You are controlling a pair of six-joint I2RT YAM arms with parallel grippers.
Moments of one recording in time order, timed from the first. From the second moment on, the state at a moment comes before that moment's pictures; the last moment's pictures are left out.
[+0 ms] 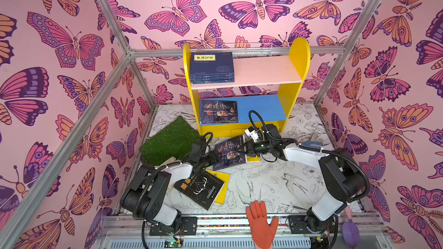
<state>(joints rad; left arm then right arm) -0.40 1.50 0.57 0.17 0.29 -0.70 0.52 1.67 0.92 0.11 -0.81 0.78</state>
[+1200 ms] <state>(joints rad) -0.24 1.44 0.35 1.05 0.61 -1.27 0.43 1.64 0.79 0.65 -0.85 1.19</state>
